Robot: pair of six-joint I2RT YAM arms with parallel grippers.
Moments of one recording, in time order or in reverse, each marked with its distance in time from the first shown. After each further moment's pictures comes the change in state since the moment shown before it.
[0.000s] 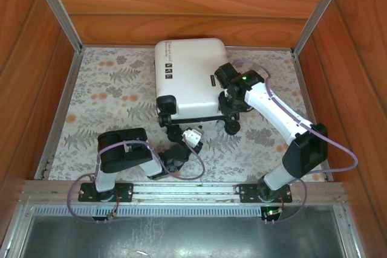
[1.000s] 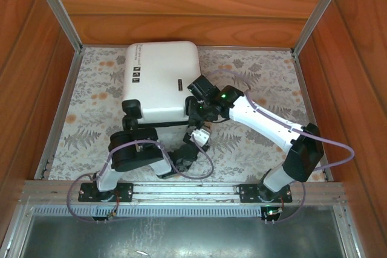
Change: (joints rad) left arm -0.027 0.122 0.148 -0.011 -0.047 0.039; right arm 0.285 -0.010 -0.072 0.377 -0.164 0.483
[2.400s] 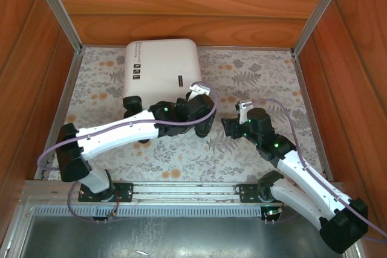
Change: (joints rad) left arm 0.156 -0.462 0.823 -2.097 0.249 -0.685; right arm -0.326 -0.785 -0.839 0.517 0.023 -0.579
